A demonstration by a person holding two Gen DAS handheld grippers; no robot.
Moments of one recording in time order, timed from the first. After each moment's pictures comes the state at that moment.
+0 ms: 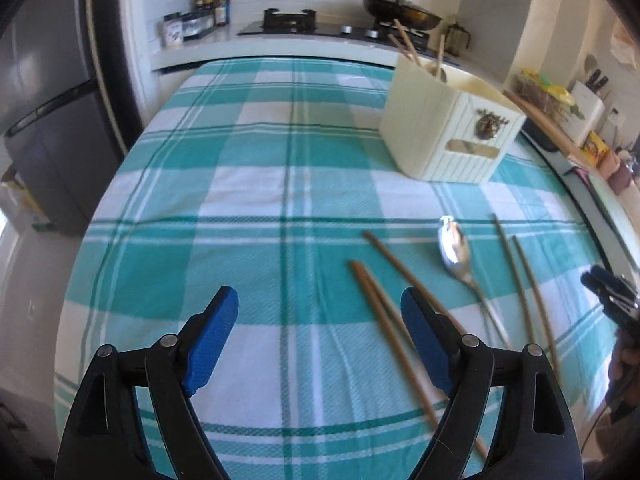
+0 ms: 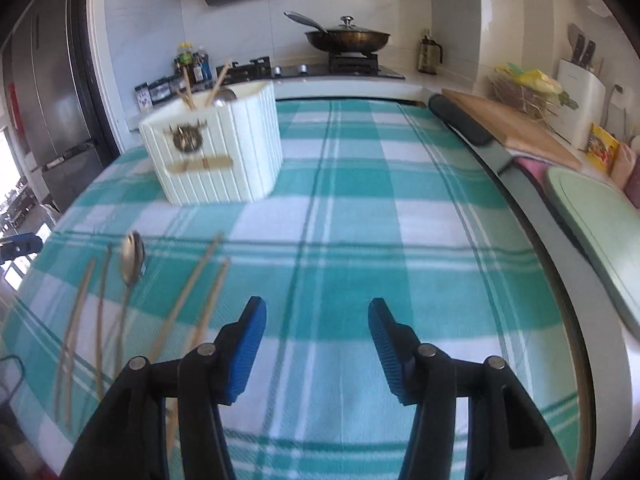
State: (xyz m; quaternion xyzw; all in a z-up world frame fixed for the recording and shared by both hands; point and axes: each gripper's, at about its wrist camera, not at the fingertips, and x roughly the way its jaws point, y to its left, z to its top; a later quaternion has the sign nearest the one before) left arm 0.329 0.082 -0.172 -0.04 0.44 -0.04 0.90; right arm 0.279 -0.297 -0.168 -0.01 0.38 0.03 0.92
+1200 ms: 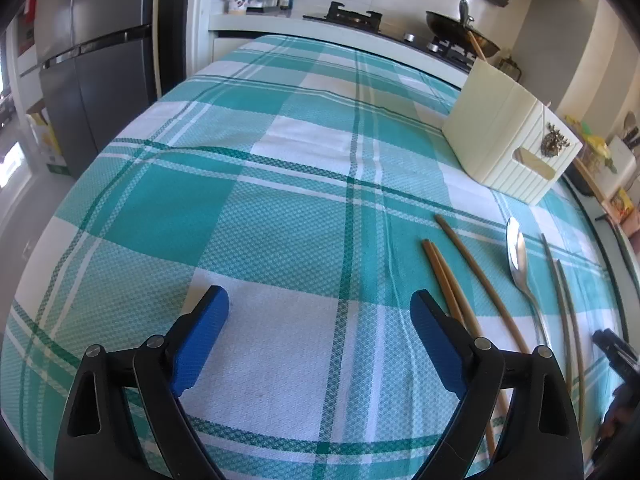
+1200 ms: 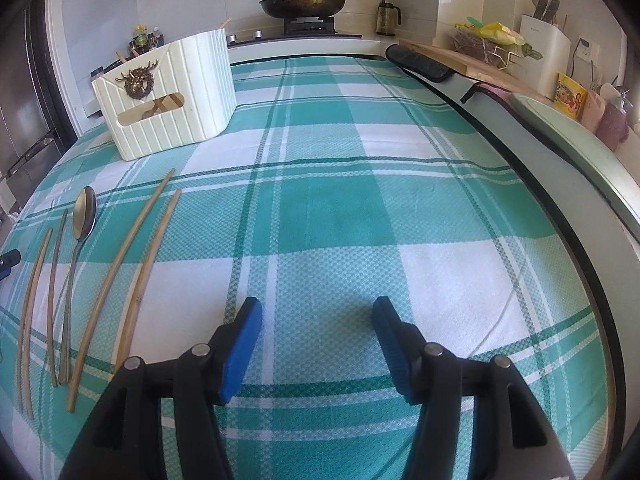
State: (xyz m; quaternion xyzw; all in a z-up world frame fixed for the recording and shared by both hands) left arm 0.324 0.116 -0.225 -0.12 0.43 0.00 0.90; right arm 0.265 -0.305 -0.212 0.02 0.42 -0.03 0.91
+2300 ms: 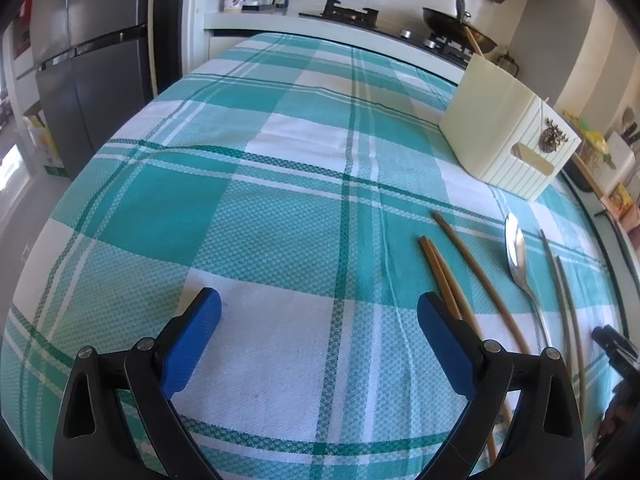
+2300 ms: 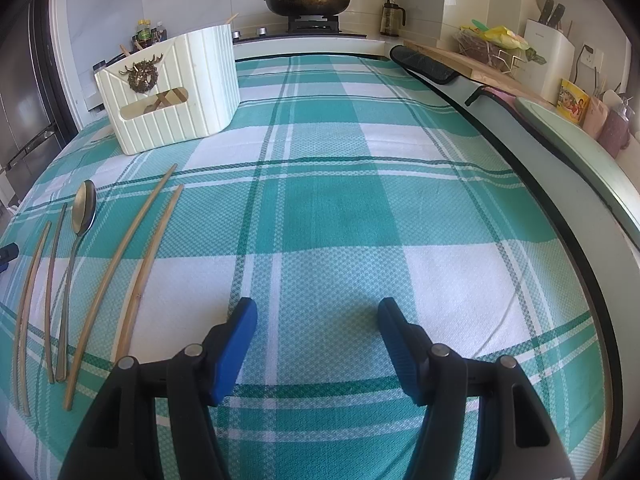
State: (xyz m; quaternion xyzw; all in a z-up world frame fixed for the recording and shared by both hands) left arm 0.325 0.113 -0.226 -0.11 0.43 0.00 0.89; right arm 0.267 -0.302 -0.213 0.01 0.42 -0.03 0.91
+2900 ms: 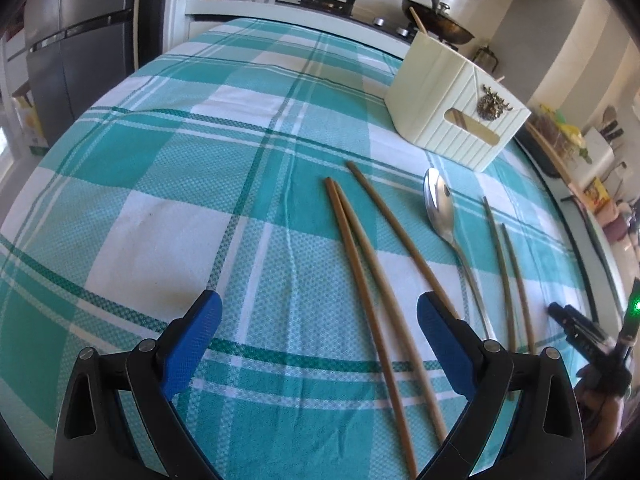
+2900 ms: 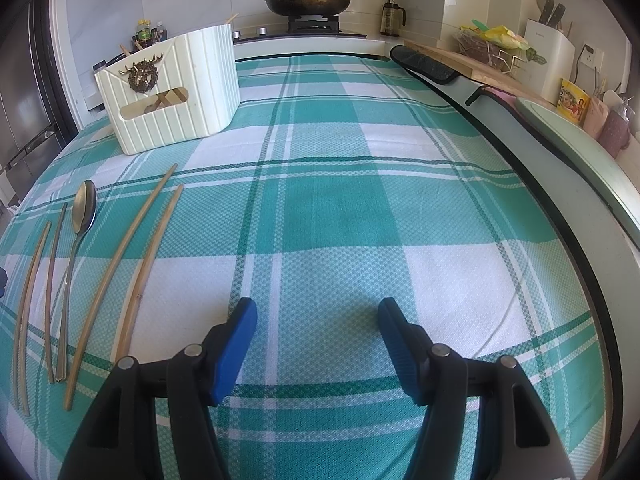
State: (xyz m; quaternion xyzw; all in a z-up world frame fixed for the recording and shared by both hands) left arm 0.285 0.057 -0.216 -0.14 0.45 -0.03 0.88; right arm 0.267 -0.302 -0.214 0.01 0.42 -0.03 0.91
